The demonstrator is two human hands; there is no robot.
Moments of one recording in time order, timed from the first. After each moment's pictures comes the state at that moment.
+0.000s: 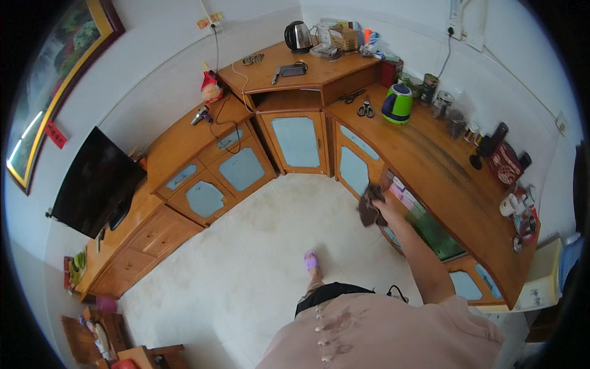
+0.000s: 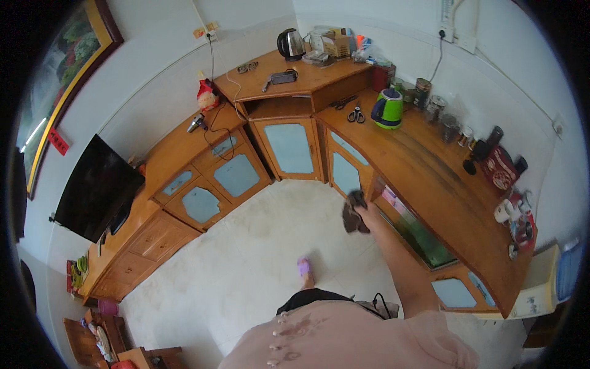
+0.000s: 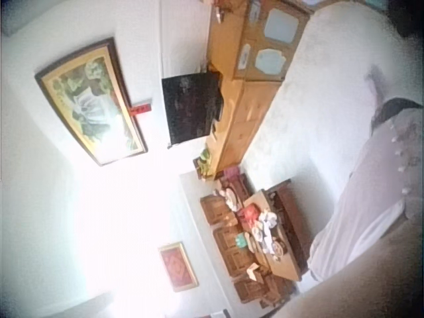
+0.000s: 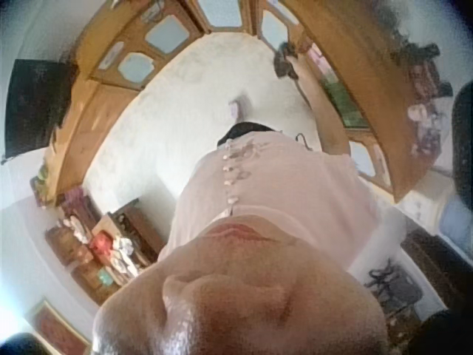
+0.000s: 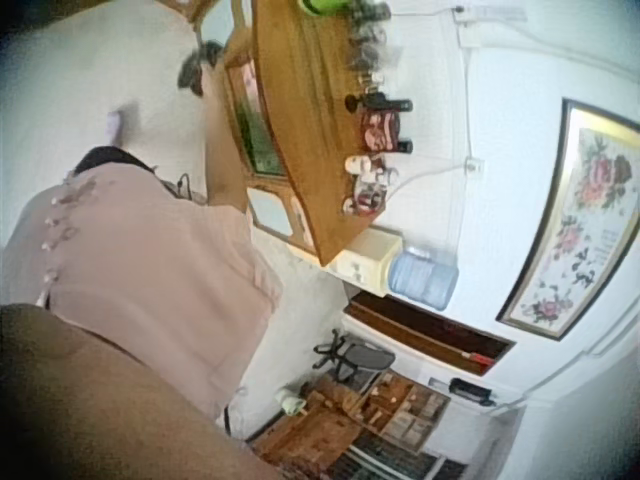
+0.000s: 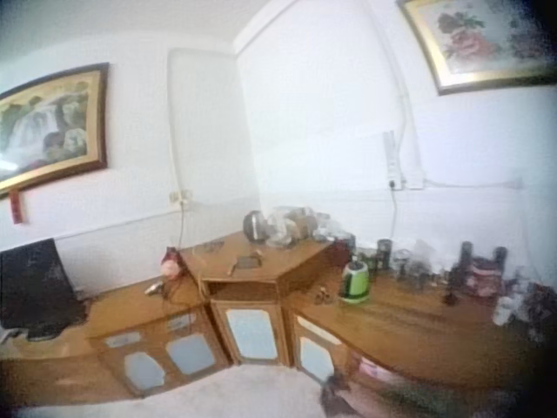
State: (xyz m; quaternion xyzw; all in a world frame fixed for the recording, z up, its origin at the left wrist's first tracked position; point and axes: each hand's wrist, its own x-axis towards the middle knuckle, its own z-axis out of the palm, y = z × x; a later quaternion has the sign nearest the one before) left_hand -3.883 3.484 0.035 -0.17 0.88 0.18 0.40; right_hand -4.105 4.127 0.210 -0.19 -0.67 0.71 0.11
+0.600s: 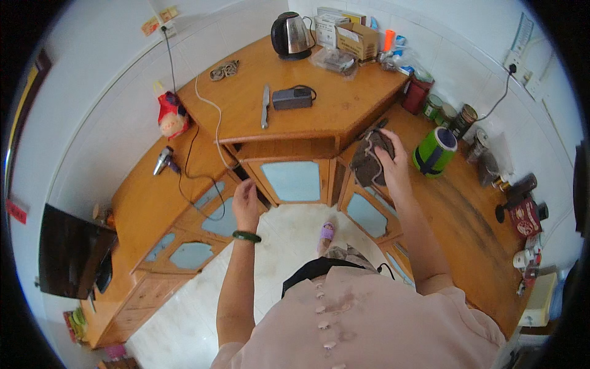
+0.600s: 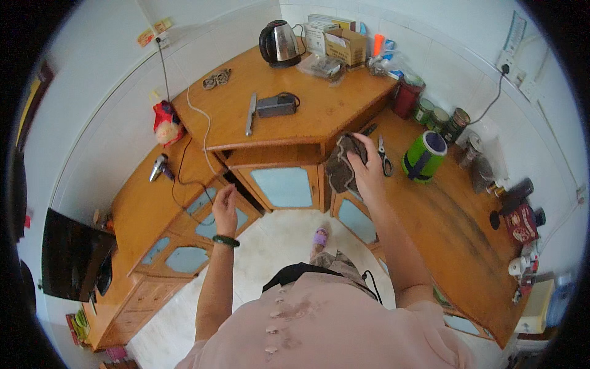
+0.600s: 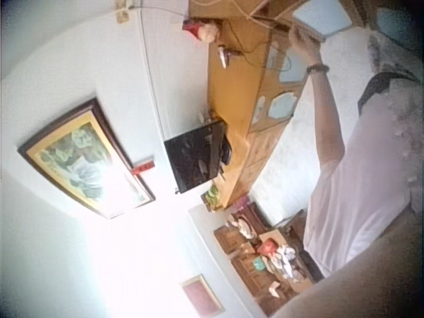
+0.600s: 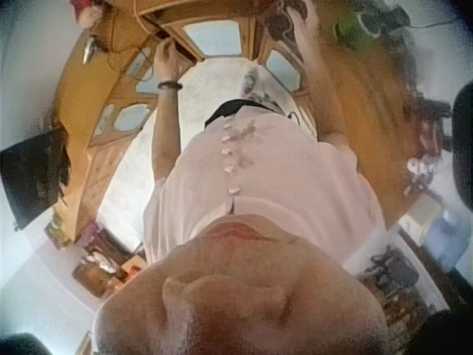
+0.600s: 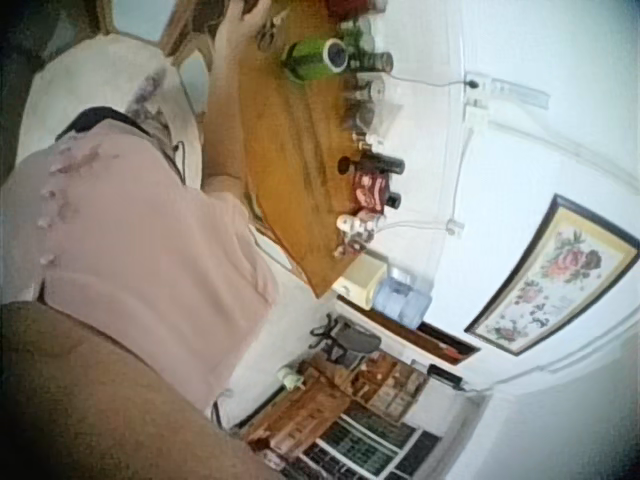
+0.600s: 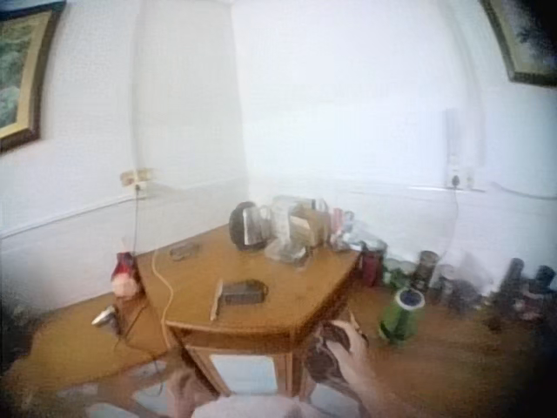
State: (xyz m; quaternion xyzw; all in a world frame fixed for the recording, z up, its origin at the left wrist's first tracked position) left_hand -4.714 3.863 0.303 0.22 0.77 0.58 -0.12; right_hand -4.544 4.192 0.421 -0.12 -0.71 0.59 0.36
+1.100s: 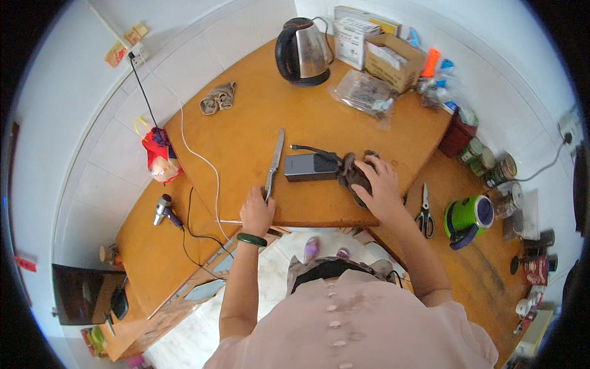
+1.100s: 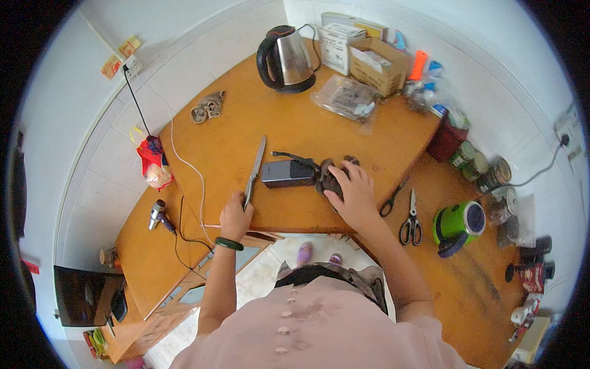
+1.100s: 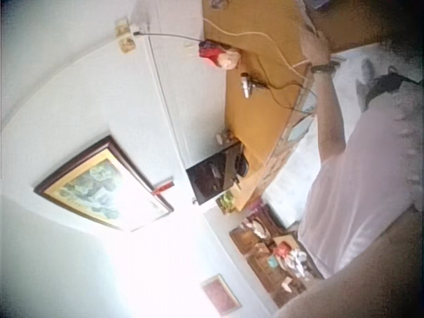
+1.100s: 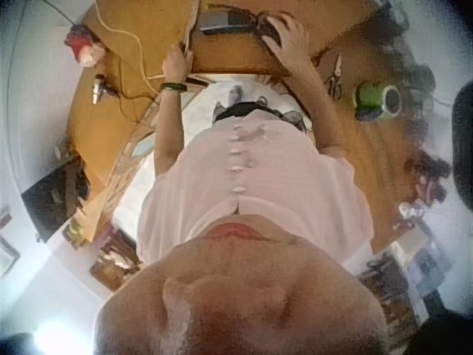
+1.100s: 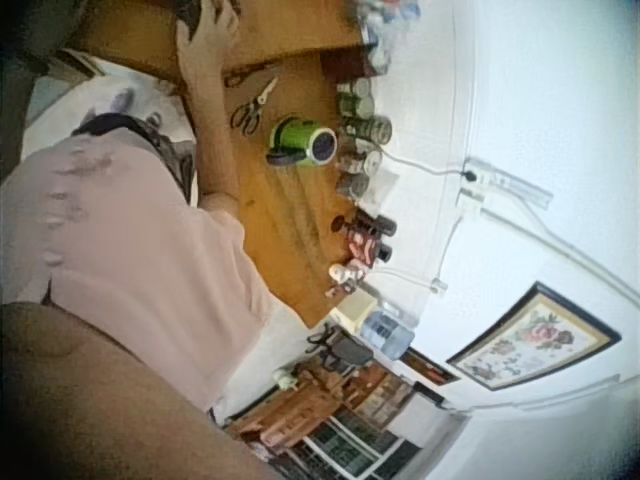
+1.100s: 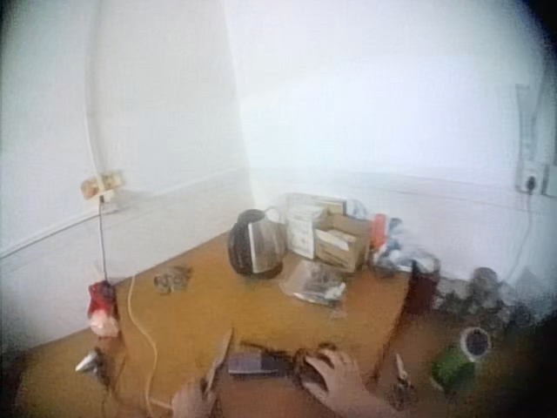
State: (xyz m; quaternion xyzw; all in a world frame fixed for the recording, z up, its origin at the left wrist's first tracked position) left_hand -4.956 3.999 0.343 0.19 0.95 0.24 0.01; right_hand -4.784 4.275 0.405 -0.10 -0.95 0.21 0.21
